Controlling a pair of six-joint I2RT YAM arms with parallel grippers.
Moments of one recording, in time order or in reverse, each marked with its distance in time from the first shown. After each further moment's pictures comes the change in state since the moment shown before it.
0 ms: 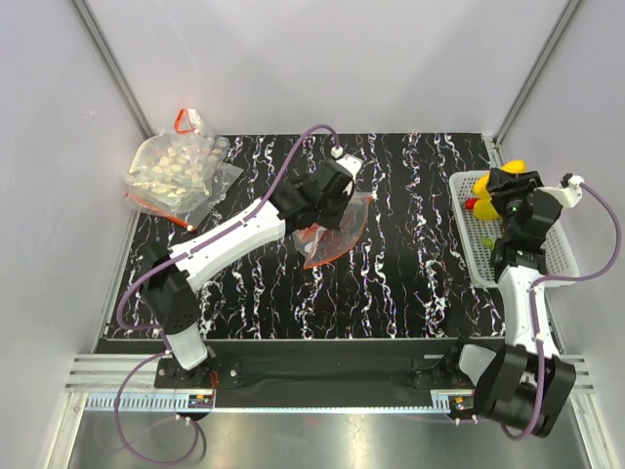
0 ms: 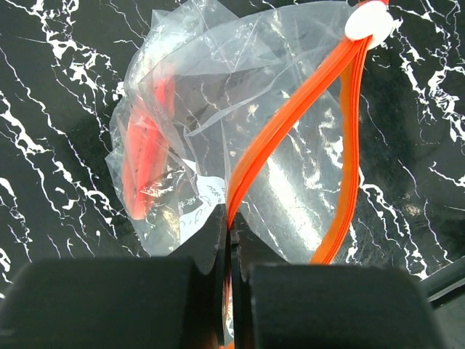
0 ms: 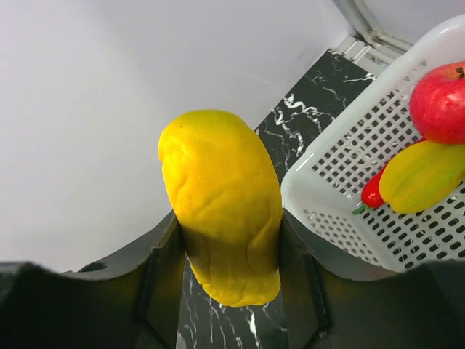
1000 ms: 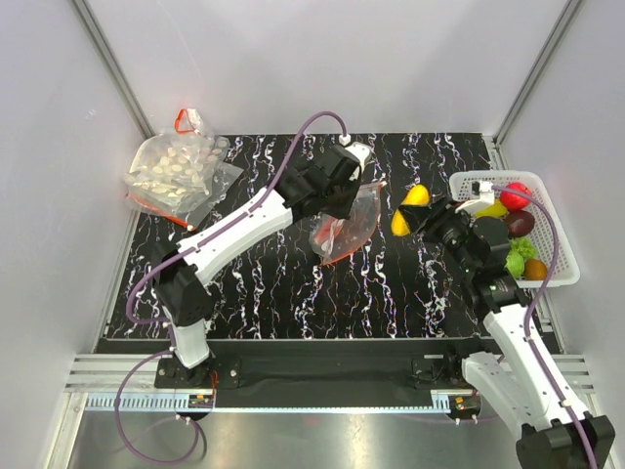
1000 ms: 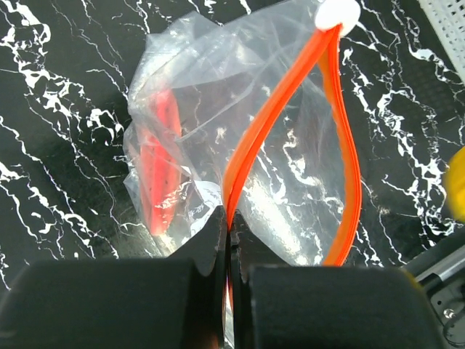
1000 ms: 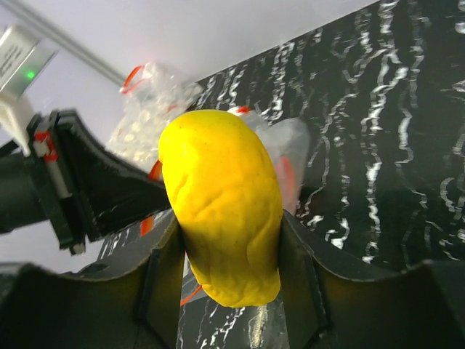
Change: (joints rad) left arm 0.009 0.082 0.176 -0.061 0.074 -0.023; right arm 0.517 -0.340 -0.090 -0.256 -0.166 -0.149
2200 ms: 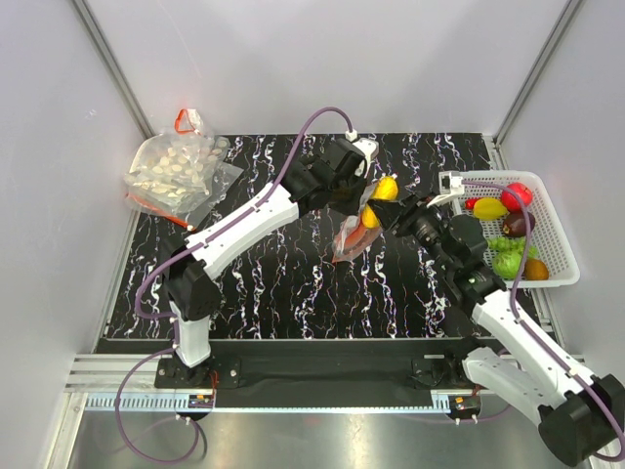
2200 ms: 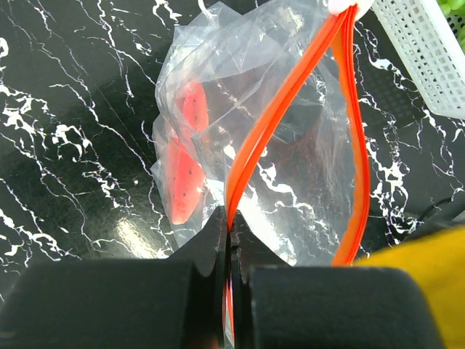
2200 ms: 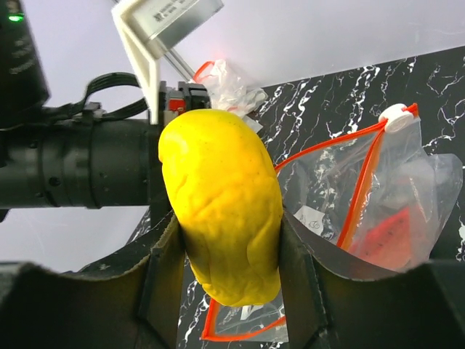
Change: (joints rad) left arm 0.004 0.066 0.101 -0.019 0.089 -0.027; right arm 0.284 0.117 0.010 0.265 0.109 -0.045
